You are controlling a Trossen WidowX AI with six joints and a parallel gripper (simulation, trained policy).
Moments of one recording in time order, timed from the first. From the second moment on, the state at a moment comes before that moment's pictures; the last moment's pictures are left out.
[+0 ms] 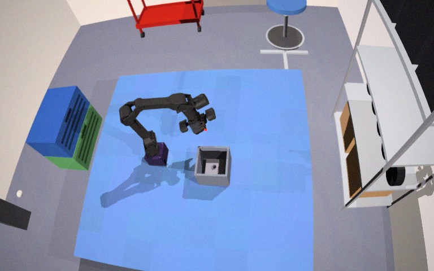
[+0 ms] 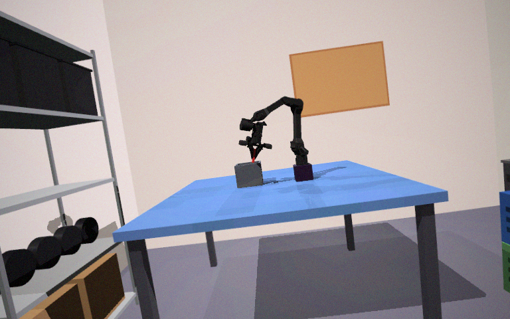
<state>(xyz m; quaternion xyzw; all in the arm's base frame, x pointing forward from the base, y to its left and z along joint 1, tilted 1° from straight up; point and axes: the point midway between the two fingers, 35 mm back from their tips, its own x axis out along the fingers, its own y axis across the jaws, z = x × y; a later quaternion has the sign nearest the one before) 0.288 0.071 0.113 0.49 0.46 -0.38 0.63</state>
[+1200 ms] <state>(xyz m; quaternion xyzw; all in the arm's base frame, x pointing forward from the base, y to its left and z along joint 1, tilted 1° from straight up) 0.298 -0.038 0.116 0.46 0.46 -0.45 0.61</state>
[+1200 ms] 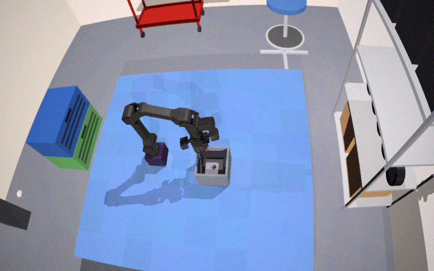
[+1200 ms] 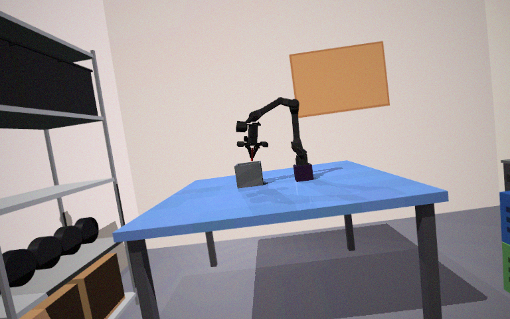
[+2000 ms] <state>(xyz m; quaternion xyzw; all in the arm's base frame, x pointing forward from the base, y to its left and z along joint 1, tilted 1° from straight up) 0.314 -0.077 0.071 0.46 0.47 -0.45 0.60</state>
